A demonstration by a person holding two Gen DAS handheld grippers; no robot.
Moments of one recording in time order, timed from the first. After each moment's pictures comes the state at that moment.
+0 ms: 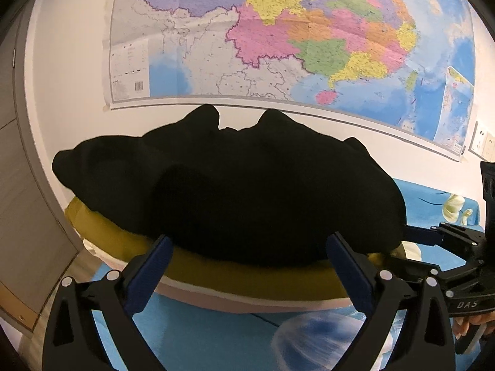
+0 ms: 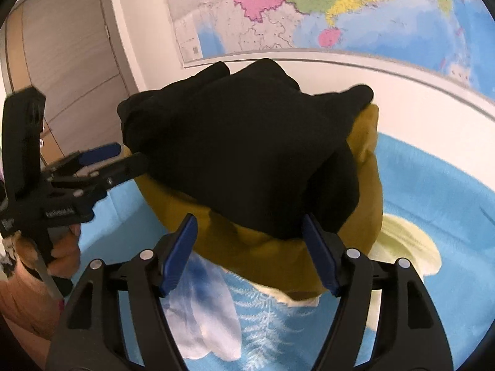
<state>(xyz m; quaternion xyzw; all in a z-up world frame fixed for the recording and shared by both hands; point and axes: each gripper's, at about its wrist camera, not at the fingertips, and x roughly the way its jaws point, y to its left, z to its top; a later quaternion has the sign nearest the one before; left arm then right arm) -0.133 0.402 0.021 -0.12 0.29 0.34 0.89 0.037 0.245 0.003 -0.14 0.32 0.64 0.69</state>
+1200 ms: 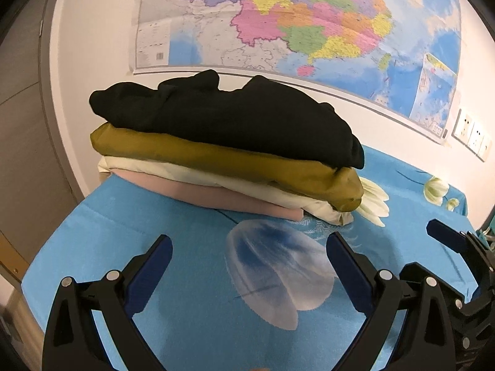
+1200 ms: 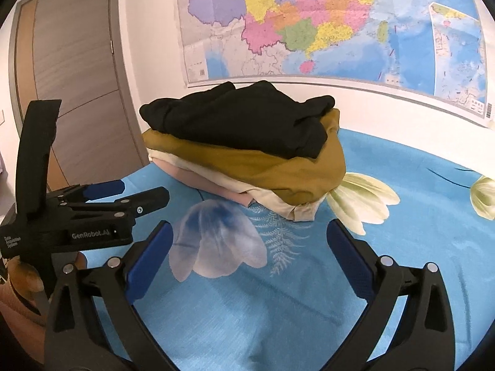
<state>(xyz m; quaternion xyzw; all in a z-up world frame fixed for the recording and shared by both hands) -0.186 0.291 0.008 -0.17 0.29 0.37 0.87 -0.034 0.114 0.006 -0.12 0.24 0.60 0.75</state>
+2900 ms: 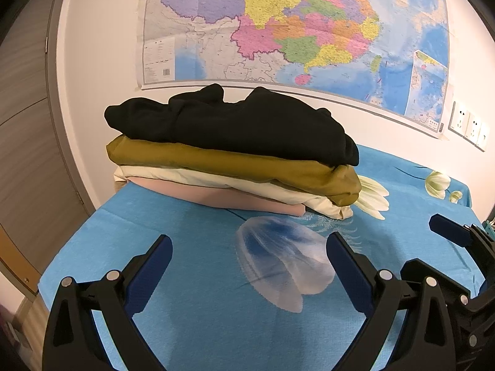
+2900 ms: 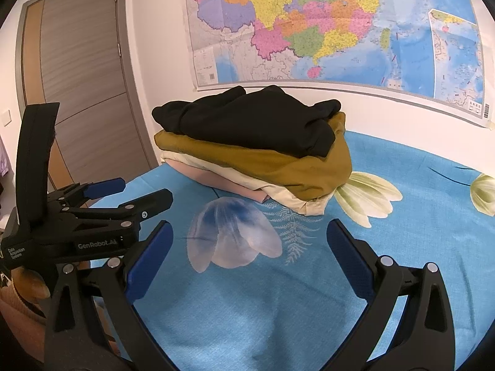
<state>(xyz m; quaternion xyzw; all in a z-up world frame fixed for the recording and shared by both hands) -0.202 0.270 0.014 -0.14 0.28 0.38 0.87 -0.050 0.100 0.011 -0.11 0.24 0.61 0.74</state>
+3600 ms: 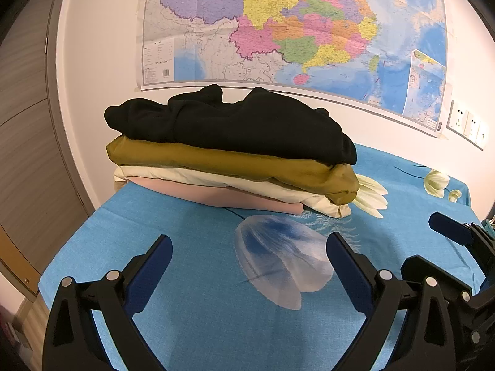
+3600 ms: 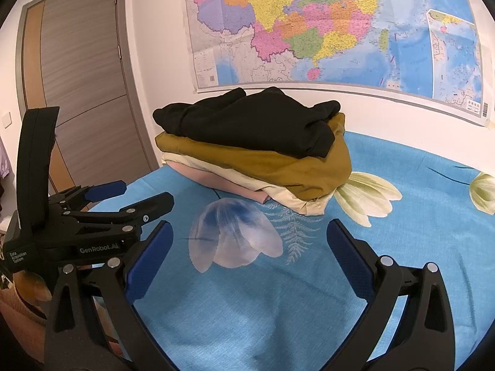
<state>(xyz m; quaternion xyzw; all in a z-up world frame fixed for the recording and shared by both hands) -0.203 0.268 0.014 -0.13 0.28 0.38 0.87 -0.051 0.097 0.014 -0.11 0.24 0.61 0.75</state>
